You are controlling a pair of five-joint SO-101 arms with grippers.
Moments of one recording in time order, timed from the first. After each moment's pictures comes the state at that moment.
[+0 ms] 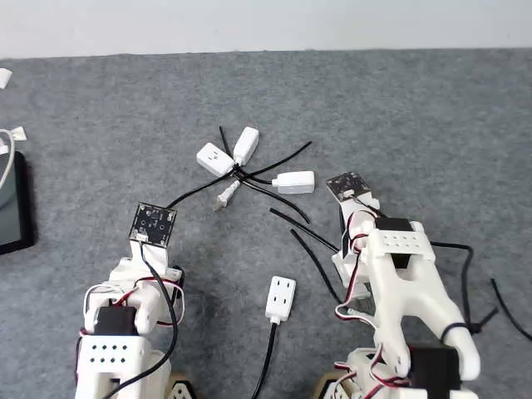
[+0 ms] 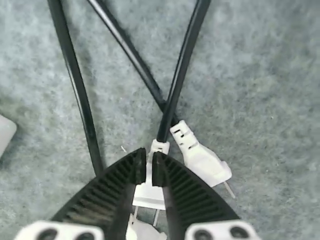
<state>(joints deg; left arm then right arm) -4.1 -71.1 86.2 55.8 -8.2 -0.2 -14.2 52.1 56.2 24.0</state>
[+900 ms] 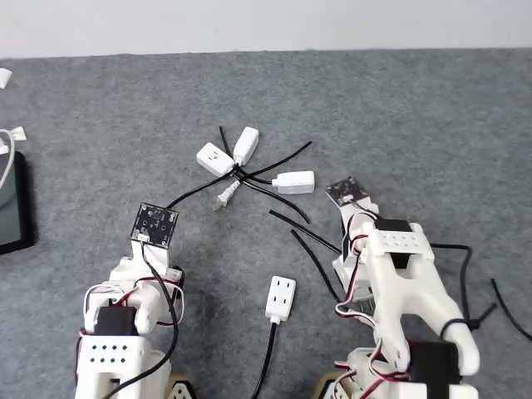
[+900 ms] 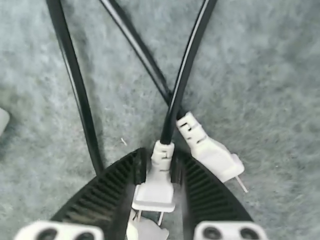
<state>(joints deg) -4.1 -71.1 86.2 55.8 -9.5 -0.1 -13.5 52.7 56.4 23.9</state>
